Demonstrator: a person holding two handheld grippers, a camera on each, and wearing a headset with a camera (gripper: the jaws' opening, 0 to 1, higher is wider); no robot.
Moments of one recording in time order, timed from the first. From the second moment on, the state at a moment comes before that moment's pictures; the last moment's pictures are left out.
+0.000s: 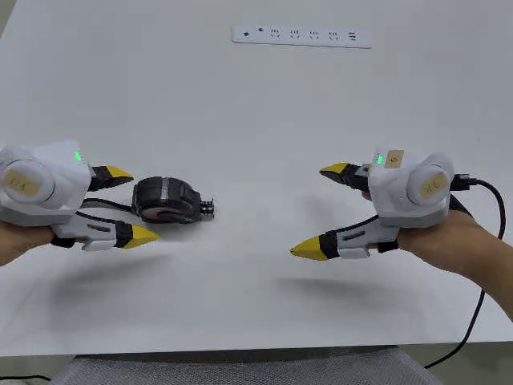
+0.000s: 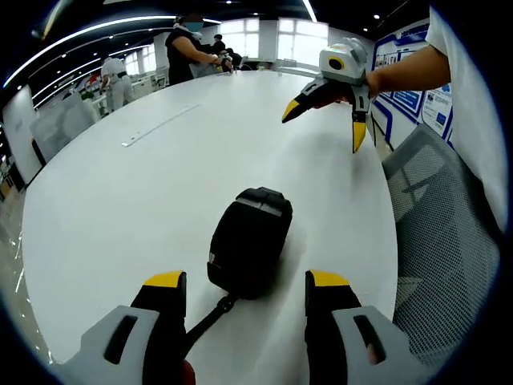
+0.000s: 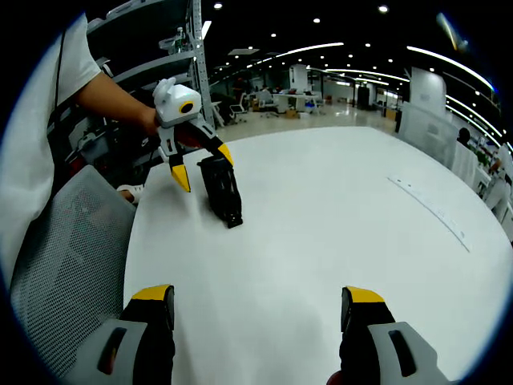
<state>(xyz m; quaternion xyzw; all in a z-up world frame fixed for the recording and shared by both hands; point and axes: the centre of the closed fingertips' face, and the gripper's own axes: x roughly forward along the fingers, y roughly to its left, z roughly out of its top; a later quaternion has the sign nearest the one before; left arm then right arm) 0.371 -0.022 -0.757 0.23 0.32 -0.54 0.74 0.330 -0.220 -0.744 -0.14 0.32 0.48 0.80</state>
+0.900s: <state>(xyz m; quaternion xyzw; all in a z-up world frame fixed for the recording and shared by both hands) 0.376 -0.029 -0.767 0.25 0.31 -0.57 0.72 0.338 -0.195 -0.755 -0.13 0.32 0.50 0.79</state>
